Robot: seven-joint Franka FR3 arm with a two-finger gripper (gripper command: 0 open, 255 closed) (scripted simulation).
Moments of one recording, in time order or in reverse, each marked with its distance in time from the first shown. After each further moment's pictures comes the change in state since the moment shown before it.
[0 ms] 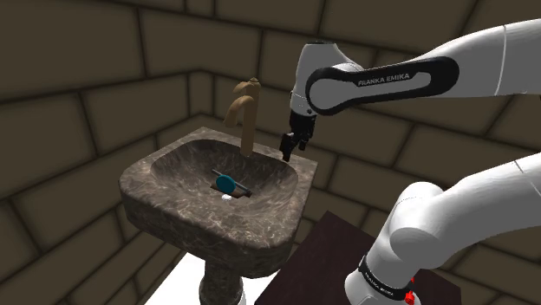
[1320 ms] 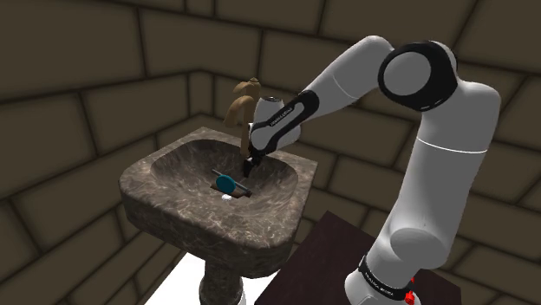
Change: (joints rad) arm 0.015 0.777 -0.078 0.248 0.110 0.655 -0.334
